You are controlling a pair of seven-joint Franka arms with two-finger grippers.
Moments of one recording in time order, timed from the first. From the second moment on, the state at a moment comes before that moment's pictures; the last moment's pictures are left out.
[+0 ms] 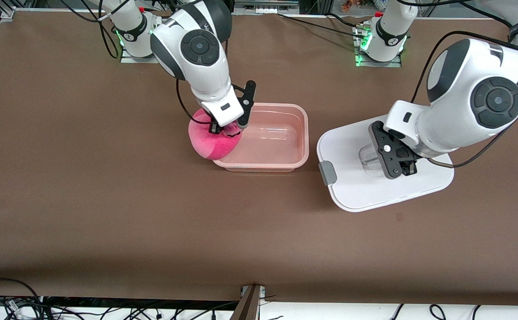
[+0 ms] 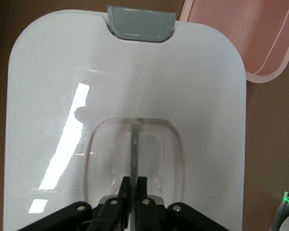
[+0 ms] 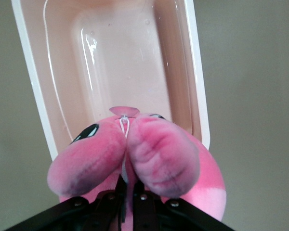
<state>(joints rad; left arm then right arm) -0.12 0.42 -0.17 -1.27 0.02 1.57 0.97 0.33 0.43 0.47 -1.53 -0.20 1.87 -0.54</state>
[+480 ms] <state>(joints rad) -0.12 0.42 -0.17 -1.27 0.02 1.57 0.97 0.37 0.46 0.47 -1.46 -0.21 1.98 -0.07</state>
